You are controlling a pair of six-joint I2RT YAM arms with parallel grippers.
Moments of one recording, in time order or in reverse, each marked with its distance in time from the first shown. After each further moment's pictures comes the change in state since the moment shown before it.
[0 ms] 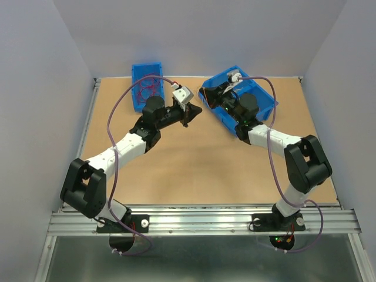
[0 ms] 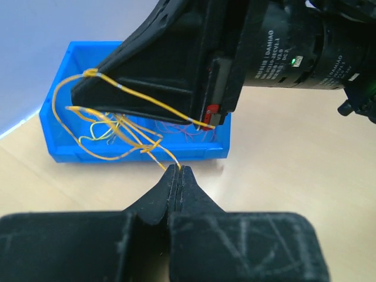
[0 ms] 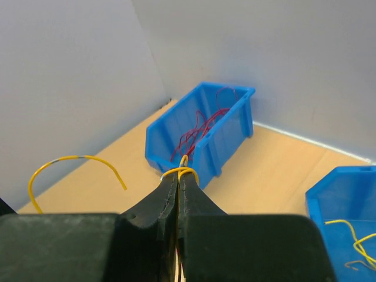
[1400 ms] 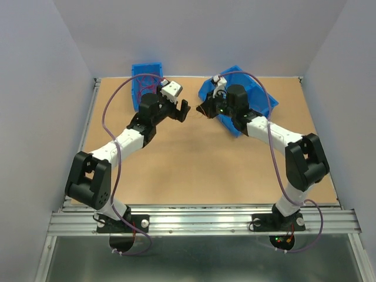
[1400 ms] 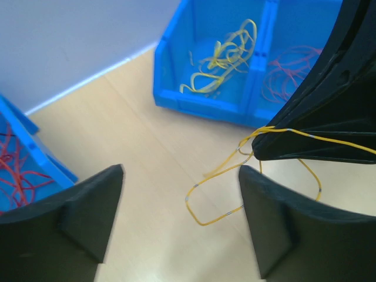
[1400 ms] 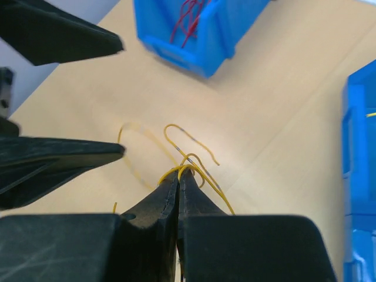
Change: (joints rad) left arm 0.106 0.065 -0.013 -0.037 -0.252 0.101; right arm 0.017 0.015 0.162 -0.690 -0.209 -0.099
